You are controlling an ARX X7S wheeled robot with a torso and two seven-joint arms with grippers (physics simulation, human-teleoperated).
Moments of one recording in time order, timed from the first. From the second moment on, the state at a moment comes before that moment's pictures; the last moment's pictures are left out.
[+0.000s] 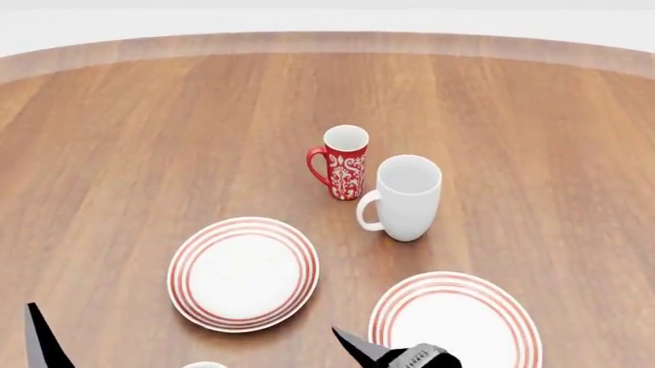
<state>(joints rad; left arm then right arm) 0.08 -0.18 0.15 0.11 0.15 0.72 -0.46 0.13 0.39 -0.40 -0.27 0.26 0.20 -0.20</state>
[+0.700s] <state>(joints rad) 0.08 -0.20 0.18 0.10 0.15 0.70 -0.48 0.33 0.35 -0.50 -0.15 0.36 0.52 -0.32</state>
